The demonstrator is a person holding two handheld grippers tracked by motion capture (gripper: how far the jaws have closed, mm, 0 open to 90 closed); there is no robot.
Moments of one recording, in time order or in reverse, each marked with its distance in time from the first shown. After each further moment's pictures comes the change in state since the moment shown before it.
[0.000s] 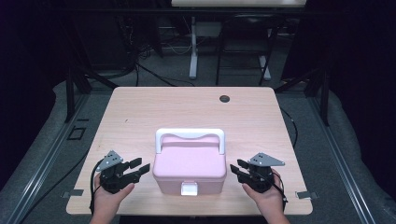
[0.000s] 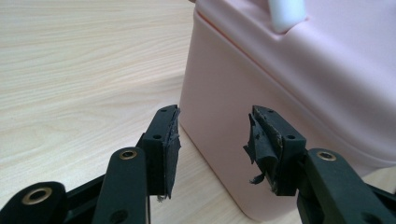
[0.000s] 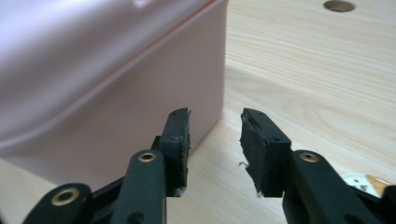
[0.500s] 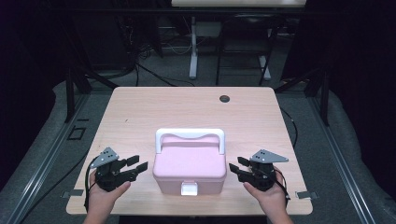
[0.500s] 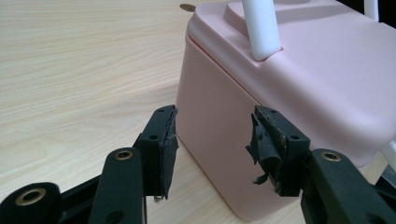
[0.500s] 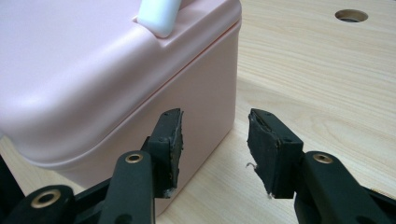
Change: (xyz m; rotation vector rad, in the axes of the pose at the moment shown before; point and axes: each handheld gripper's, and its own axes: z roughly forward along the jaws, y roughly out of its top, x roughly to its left) left arm -0.002 0.012 -0.007 0.004 -0.022 0.008; right arm 0.002 0.013 -0.009 -0.004 0.034 -0.015
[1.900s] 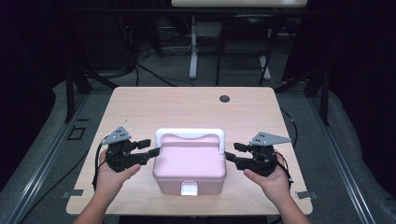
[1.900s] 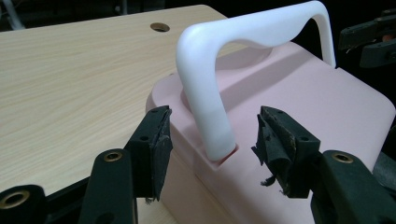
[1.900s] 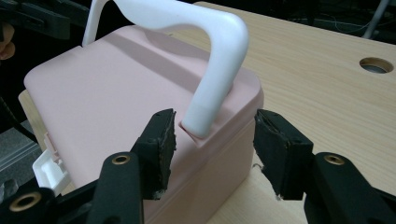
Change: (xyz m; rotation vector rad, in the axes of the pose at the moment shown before) left arm -0.013 0.061 0.024 0.026 -0.091 0.057; right arm 0.001 0.059 -0.011 -0.026 0.116 -0.050
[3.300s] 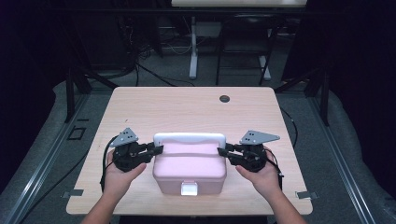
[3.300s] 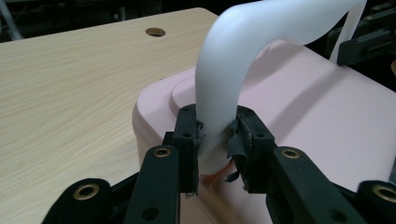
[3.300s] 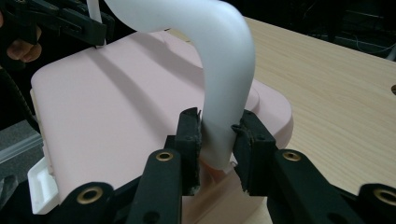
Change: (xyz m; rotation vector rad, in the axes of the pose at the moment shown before) left arm -0.007 -0.004 0.010 -0.014 -0.003 0.042; right arm 0.002 0.003 0.024 -0.031 0.071 -0.072
